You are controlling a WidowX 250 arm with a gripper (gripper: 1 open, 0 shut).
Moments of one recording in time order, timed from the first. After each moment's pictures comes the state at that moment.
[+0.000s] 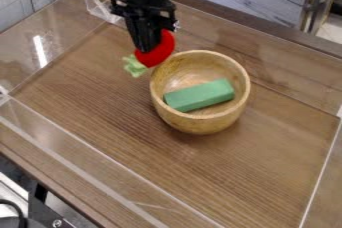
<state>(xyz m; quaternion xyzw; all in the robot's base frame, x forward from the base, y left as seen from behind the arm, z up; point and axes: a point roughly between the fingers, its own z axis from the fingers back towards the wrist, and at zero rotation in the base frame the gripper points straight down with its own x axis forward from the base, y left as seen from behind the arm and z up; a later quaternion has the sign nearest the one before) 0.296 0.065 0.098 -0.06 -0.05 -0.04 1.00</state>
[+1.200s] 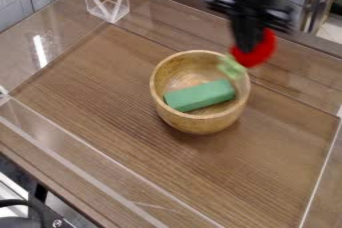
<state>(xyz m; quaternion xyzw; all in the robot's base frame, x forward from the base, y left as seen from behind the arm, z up) 0.328 -0.077 0.123 -0.06 -0.09 -0.11 0.99</state>
